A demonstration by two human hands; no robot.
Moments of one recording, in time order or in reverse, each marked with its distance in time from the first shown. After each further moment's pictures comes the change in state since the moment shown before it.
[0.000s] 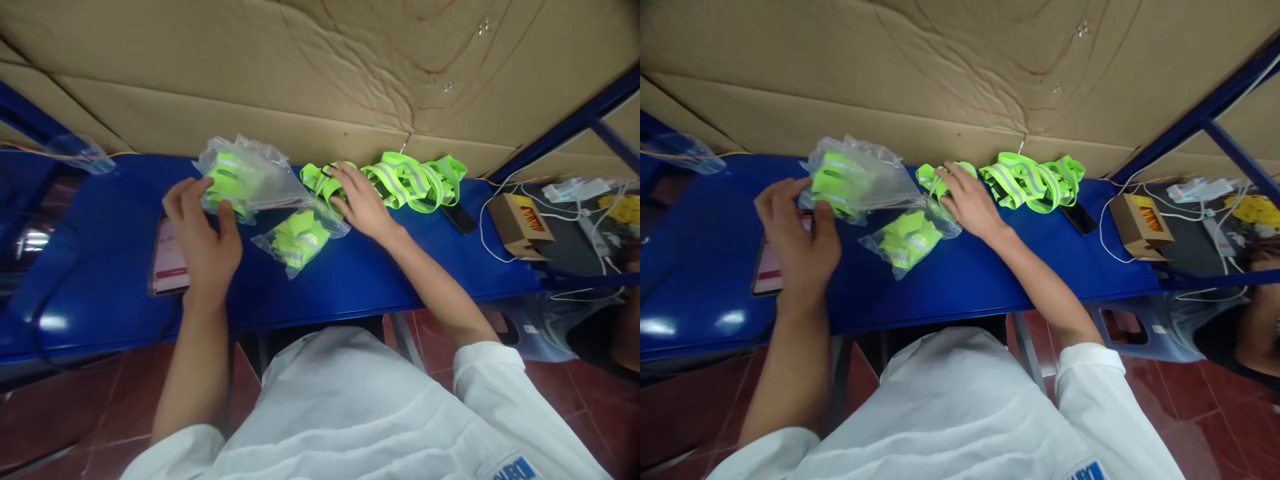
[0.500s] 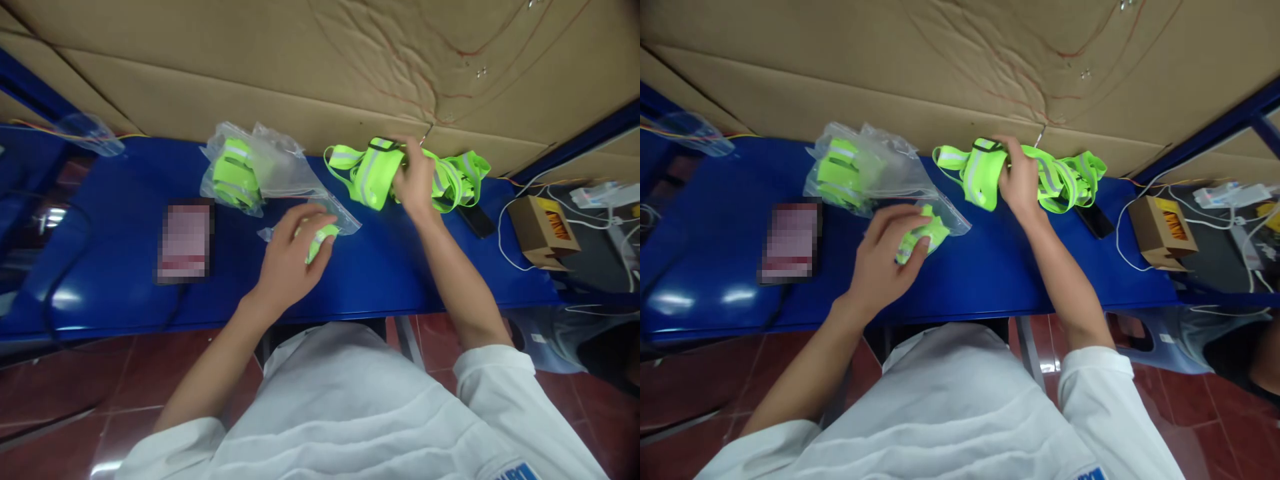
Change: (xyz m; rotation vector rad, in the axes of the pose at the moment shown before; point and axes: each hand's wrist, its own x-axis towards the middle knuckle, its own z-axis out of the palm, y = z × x) left_hand -0.032 0.084 0.022 -0.199 -0.297 0.309; right_hand 0.005 0.051 -0.027 0.146 0.333 0.278
